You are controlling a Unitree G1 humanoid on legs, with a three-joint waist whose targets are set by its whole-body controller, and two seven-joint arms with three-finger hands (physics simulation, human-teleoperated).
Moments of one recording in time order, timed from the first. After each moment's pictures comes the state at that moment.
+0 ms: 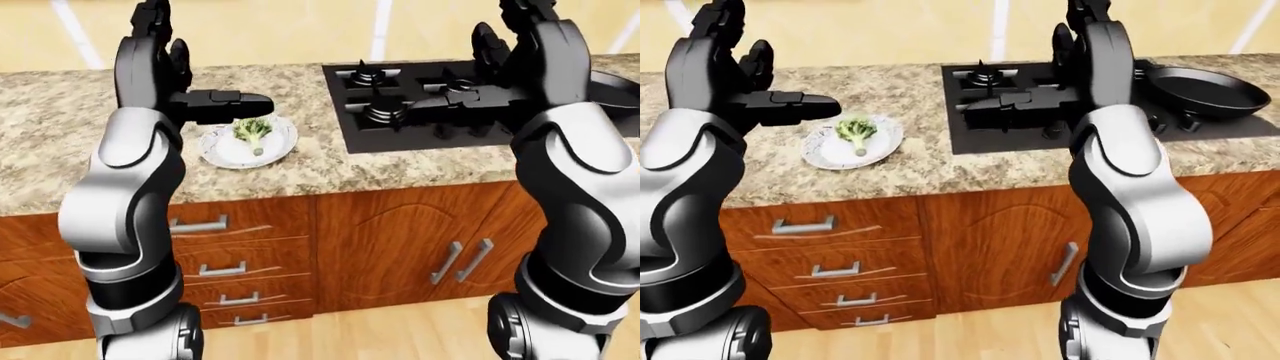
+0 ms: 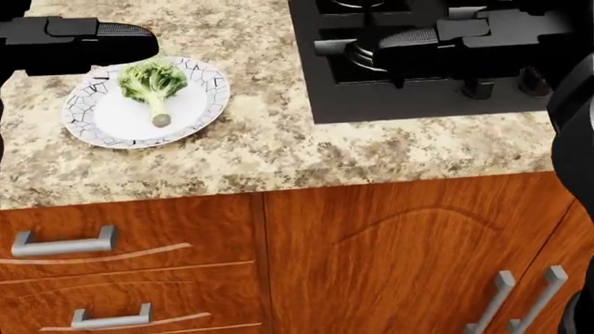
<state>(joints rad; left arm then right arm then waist) -0.84 0.33 0.20 -0.33 -0.22 0.92 0.16 -0.84 -0.34 -0.20 -0.53 0.29 1.07 -0.15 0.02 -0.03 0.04</state>
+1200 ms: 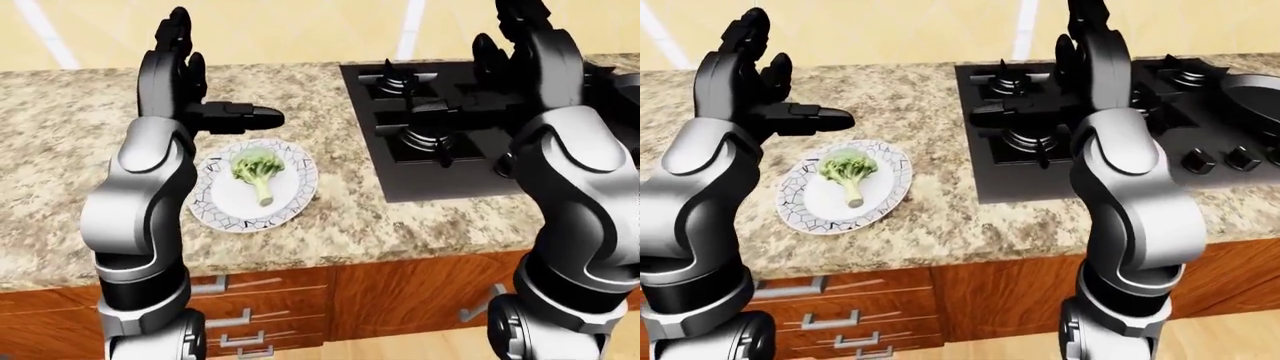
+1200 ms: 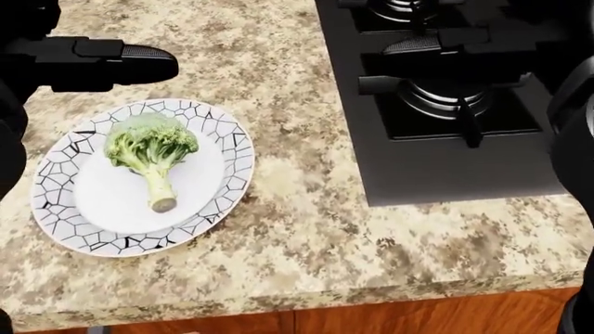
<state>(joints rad) -0.81 0.31 0.16 -0.31 -0.20 0.91 0.13 -0.83 -0.34 -0.21 -0.51 0.25 1.09 -0.13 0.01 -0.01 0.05</state>
